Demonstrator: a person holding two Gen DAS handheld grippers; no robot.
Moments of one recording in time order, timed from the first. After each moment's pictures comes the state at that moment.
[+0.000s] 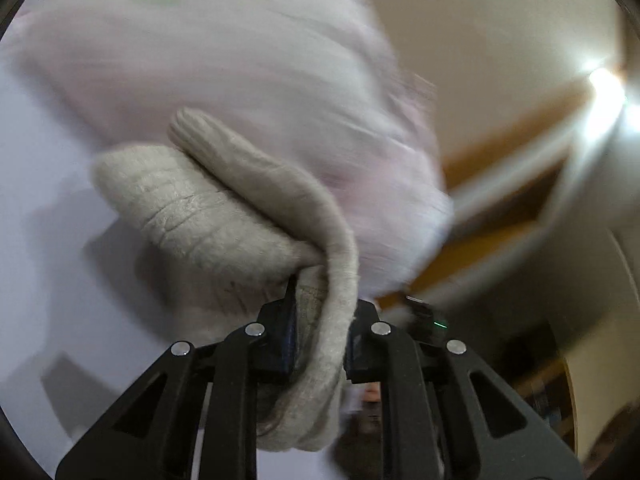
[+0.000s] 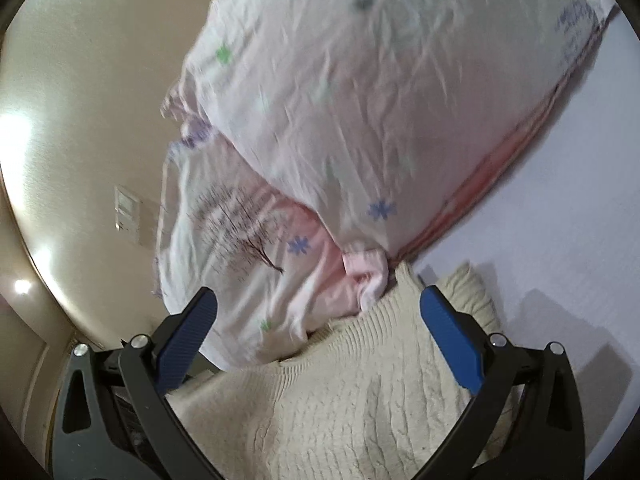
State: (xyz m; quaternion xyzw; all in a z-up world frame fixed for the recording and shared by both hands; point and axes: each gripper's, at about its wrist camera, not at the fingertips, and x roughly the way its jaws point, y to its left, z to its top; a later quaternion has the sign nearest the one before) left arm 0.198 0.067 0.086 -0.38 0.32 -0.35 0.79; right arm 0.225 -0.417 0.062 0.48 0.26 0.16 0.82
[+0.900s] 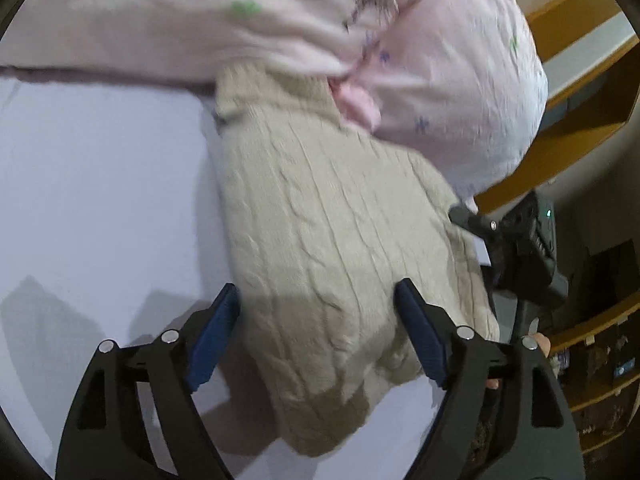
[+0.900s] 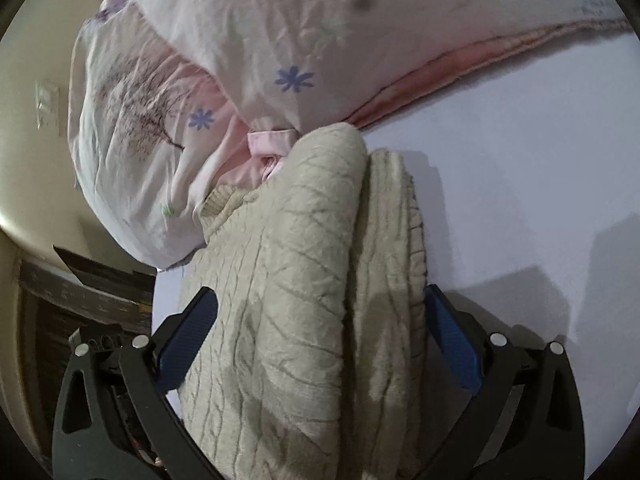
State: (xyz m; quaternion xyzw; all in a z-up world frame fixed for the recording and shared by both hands) left arm 0.215 -0.059 0.003 -0.21 0.50 -0.26 0.80; right arm 0.249 -0.397 0.019 0.33 0.51 0.18 0.77
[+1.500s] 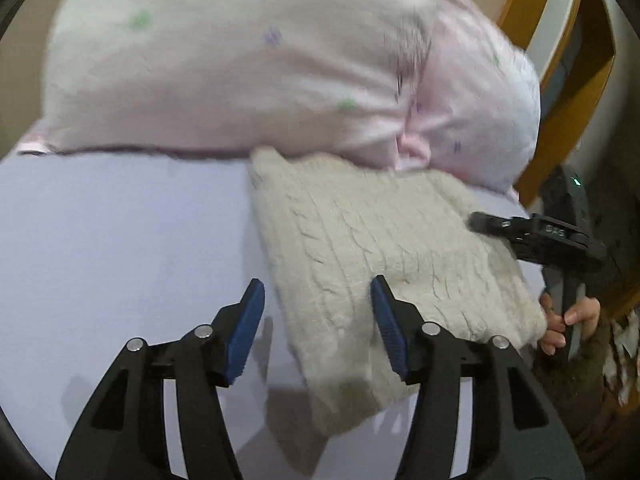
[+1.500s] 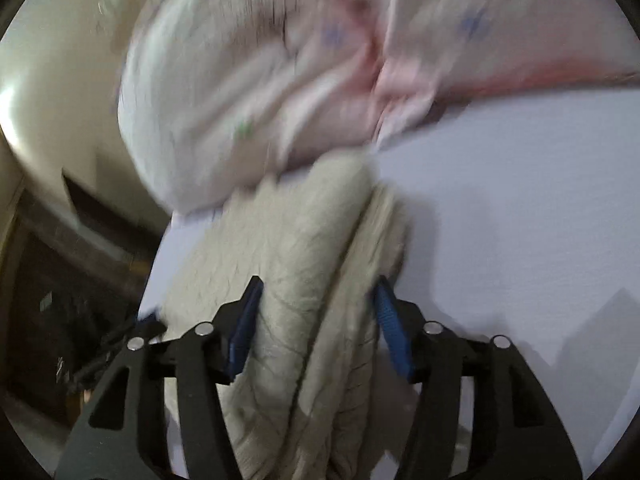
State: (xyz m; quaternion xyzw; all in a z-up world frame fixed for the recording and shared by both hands) left arm 0.148 0.049 0.045 -0.08 0.38 -0.19 0.90; right arm 0.212 -0.296 0.048 0.26 0.45 0.22 0.83
